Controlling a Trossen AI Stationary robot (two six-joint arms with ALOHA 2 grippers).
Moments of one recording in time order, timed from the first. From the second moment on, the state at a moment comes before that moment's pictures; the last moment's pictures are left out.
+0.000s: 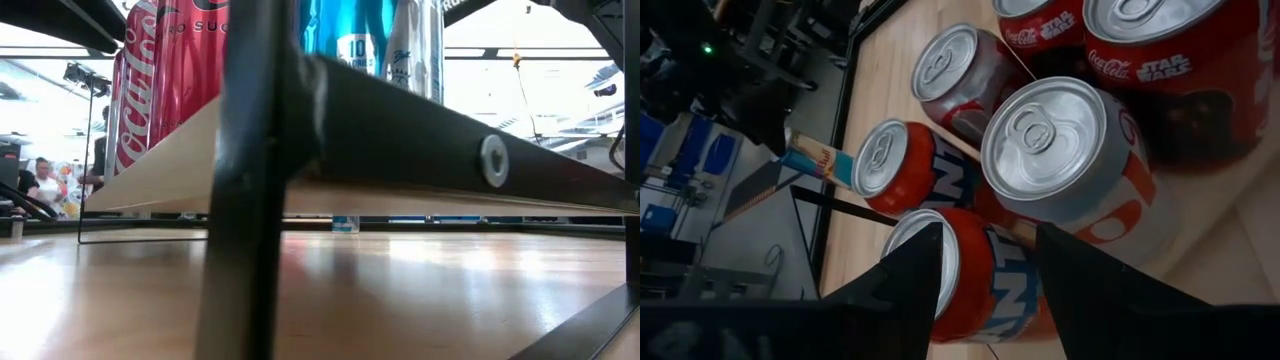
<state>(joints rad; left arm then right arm) -0.87 1.22 0.90 -0.90 -0.99 -0.38 -0.50 1.95 1.69 -0.66 0.18 -0.03</state>
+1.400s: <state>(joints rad) -0.87 1.22 0.90 -0.90 -0.99 -0.38 -0.53 1.94 1.76 -0.79 0.09 -0.06</state>
